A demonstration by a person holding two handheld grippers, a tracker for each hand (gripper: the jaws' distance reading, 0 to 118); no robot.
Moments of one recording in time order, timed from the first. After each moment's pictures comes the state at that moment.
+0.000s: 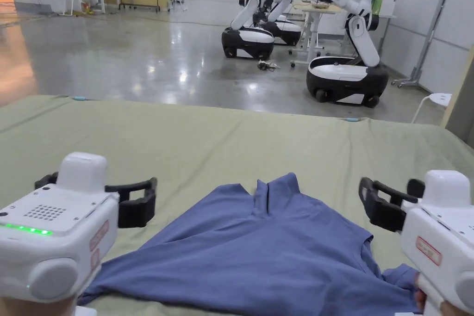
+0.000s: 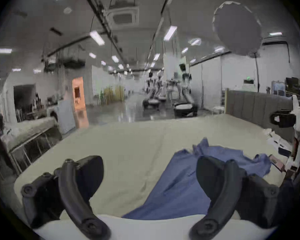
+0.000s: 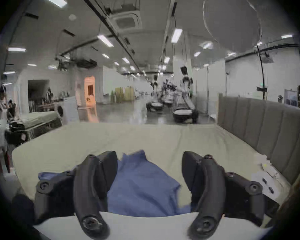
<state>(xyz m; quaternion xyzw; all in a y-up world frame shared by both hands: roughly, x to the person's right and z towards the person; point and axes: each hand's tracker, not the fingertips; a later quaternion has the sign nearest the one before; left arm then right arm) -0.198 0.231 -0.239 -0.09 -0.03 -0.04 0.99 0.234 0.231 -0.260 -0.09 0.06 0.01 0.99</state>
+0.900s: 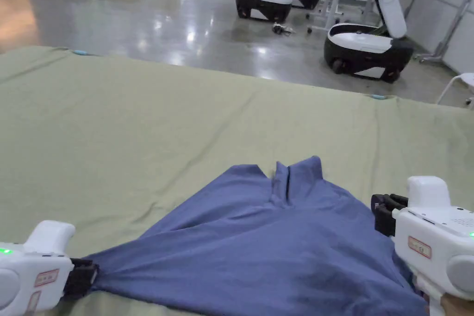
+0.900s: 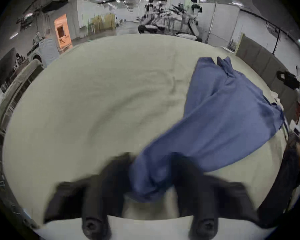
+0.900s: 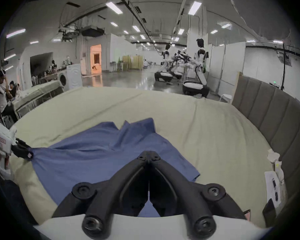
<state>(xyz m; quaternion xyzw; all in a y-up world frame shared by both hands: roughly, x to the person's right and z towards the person) -0.310 0.069 -0.311 -0.47 -0.06 0.02 0.88 0.224 0.162 -0.382 -0.27 0.07 0.07 0.96</state>
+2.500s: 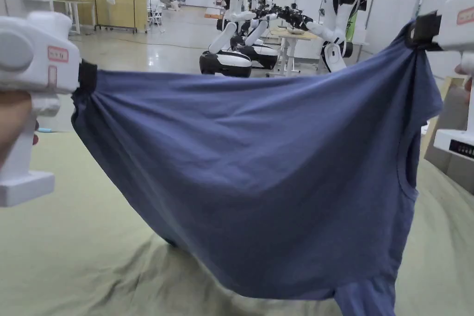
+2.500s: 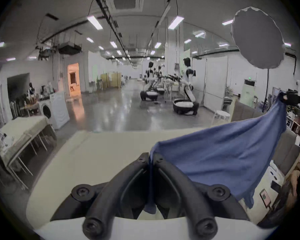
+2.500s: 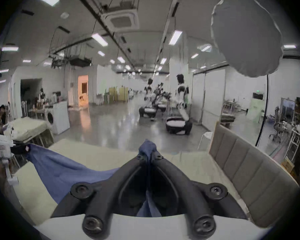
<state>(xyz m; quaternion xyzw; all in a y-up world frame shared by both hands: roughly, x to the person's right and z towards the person) -0.257 0.446 -0.457 -0.17 -0.02 0.00 0.98 0.287 0.538 -0.441 -0.09 0.01 0.02 1.00</state>
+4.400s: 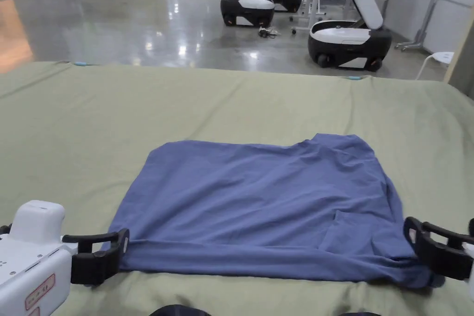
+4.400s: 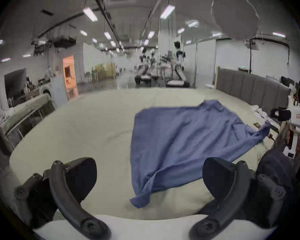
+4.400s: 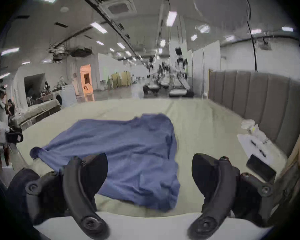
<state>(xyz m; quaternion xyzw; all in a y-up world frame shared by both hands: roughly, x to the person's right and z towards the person) -0.245 0.146 -0.109 -0.20 -0.06 -0.01 0.98 0.303 0.149 -0.130 -0.15 0.04 0.01 0.99</state>
